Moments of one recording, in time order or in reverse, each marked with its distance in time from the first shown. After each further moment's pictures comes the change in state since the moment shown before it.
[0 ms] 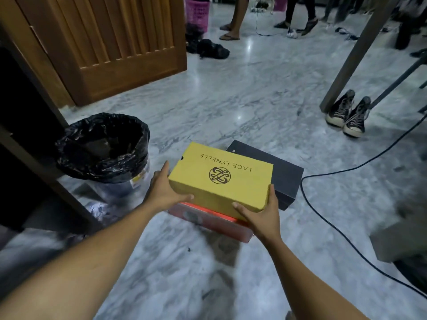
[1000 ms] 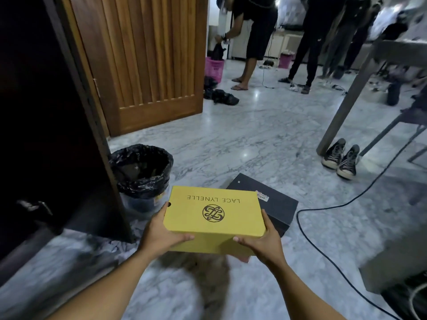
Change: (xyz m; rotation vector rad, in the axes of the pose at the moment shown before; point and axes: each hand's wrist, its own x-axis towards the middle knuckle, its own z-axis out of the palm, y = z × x) left_hand -0.115 -0.019 -0.020 -0.264 0.145 0.052; right_hand -0.052 -0.042 -0.036 0.067 -0.220 0.059
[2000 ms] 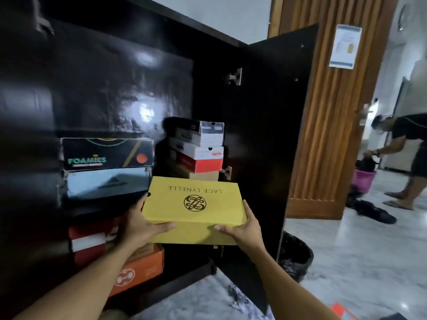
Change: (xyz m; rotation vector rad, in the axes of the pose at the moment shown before) left_hand -0.323 0.128 -0.409 0.081 0.879 0.045; right_hand -0.190 -0.314 0.279 0.114 -0.639 -0.515
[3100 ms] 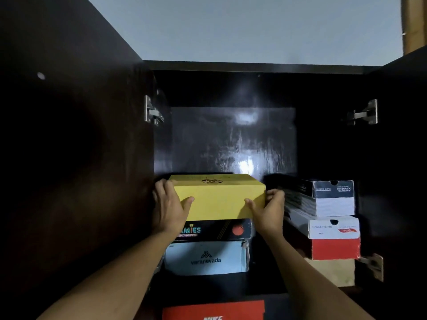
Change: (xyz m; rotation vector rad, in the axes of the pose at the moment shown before) left_hand 0.193 0.074 -0.206 0.868 0.863 0.212; right_hand 0.253 -0.189 0.284 0.235 -0.056 -0.392
